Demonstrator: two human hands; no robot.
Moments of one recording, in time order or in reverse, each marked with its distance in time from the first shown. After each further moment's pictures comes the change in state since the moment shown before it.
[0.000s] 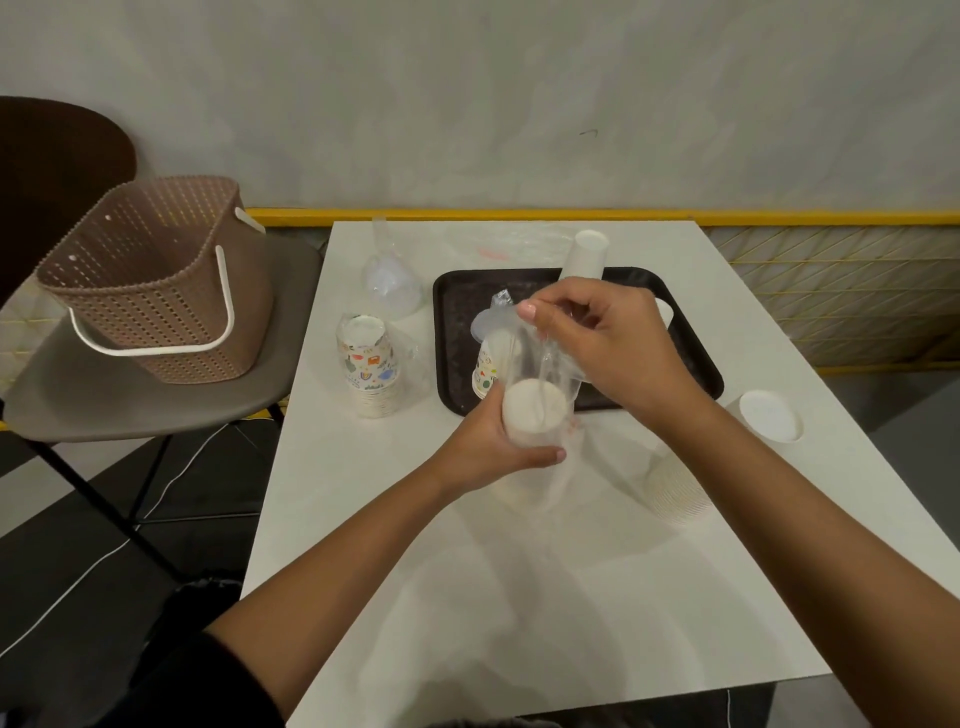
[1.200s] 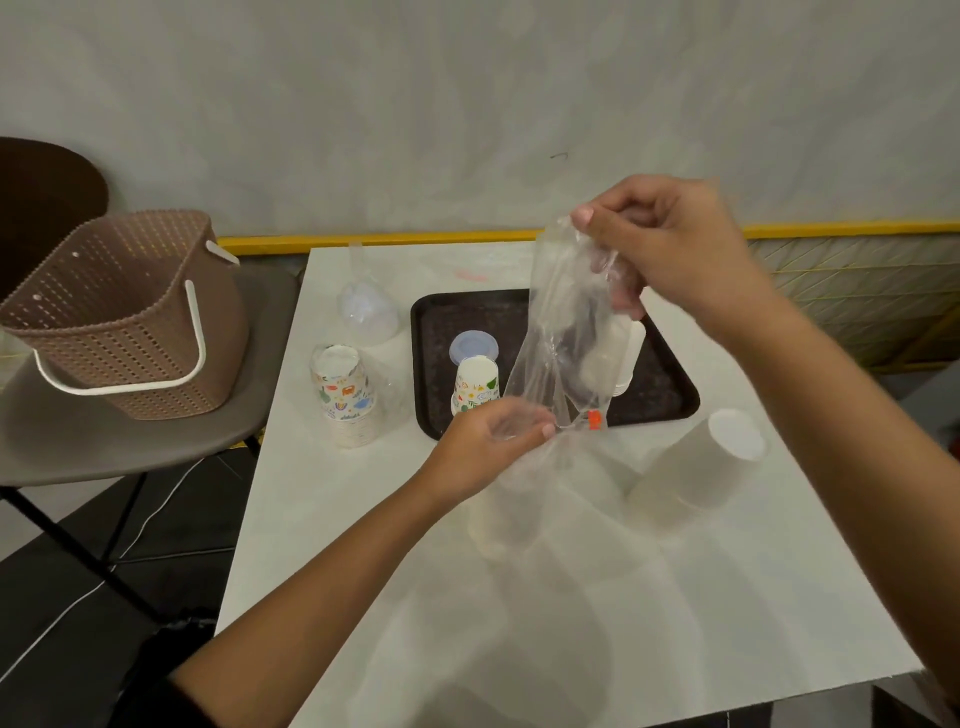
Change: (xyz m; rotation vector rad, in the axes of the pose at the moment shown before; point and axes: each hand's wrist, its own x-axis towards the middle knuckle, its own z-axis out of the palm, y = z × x) left_hand 0.007 0.027 0.008 0.033 0.009 0.082; right_hand 0.044 -0.019 -0.073 0.170 0.069 0.087
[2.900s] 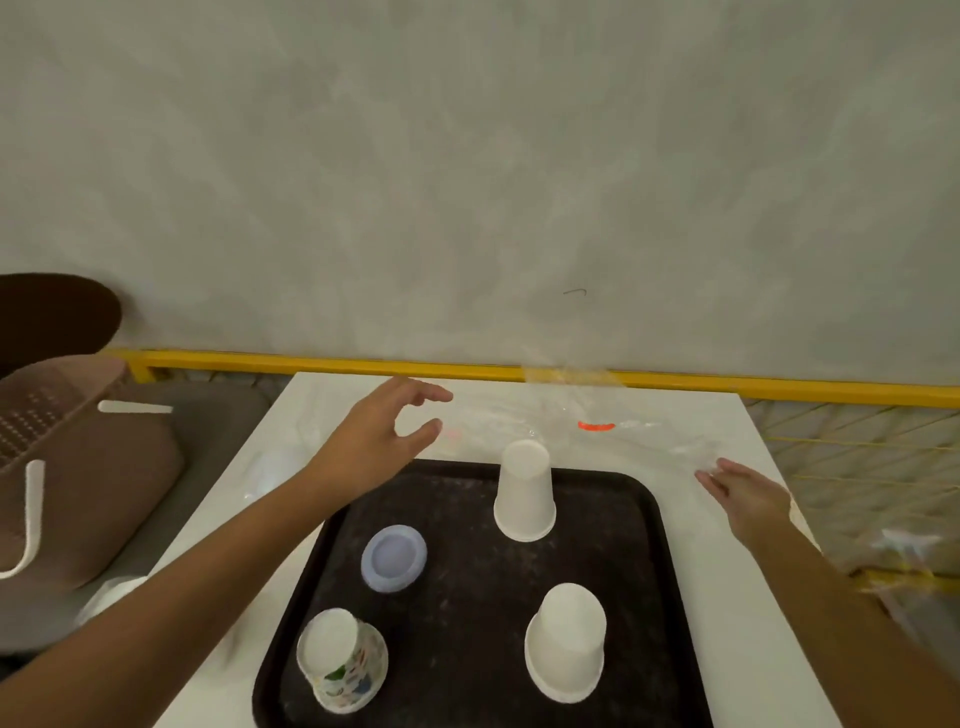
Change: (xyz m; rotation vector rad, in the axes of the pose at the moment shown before) left_hand 0.271 0.064 -0.043 0.737 0.414 -0.004; right_hand 0.244 0.412 -0.145 0.595 0.441 0.726
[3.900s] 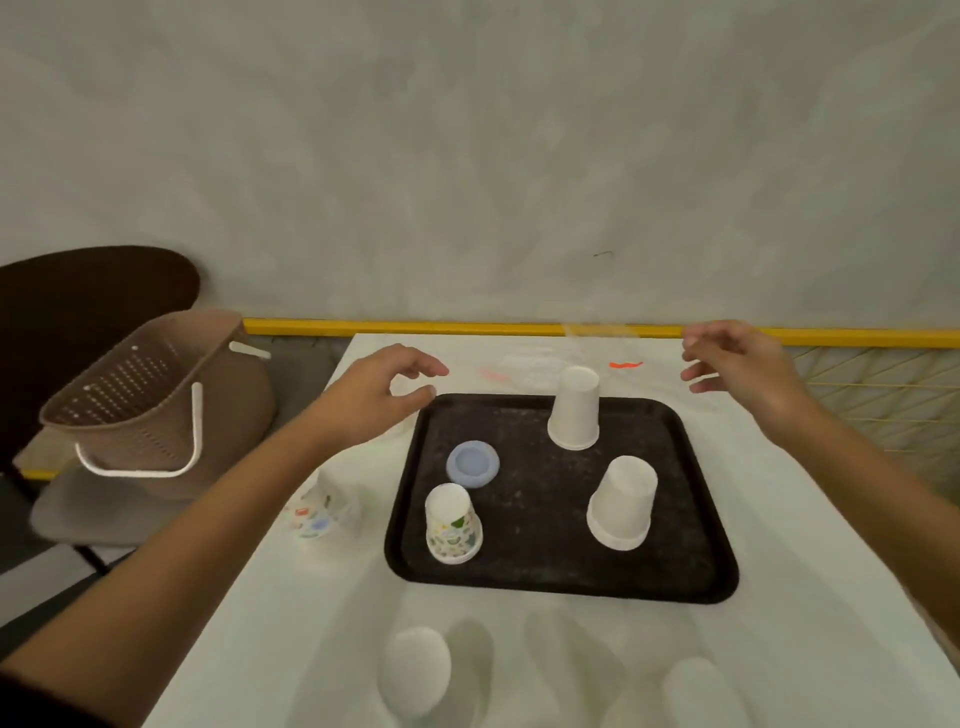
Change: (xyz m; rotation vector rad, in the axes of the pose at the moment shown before) left_hand -0.115 -0.033 -0.093 -0.016 -0.085 0.080; right_hand -0.229 -0.074 0.045 -0.466 -0.348 -0.450
